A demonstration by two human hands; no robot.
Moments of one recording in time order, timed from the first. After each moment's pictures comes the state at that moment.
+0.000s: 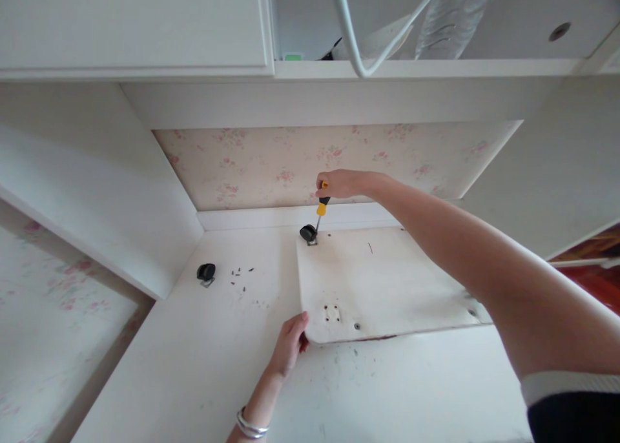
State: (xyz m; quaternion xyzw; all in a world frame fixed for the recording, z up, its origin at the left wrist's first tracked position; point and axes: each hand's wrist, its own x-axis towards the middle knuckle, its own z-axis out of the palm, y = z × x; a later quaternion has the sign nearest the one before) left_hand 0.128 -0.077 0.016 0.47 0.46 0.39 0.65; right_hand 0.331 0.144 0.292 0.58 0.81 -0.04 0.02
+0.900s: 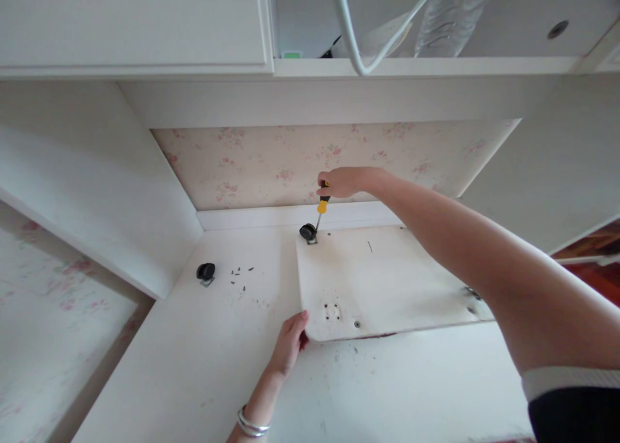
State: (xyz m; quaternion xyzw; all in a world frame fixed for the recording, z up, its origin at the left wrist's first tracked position) left_hand 0.129 -0.077 0.019 0.47 0.47 0.39 0.64; right_hand 0.332 0.143 0.298 0.59 0.80 -0.03 0.07
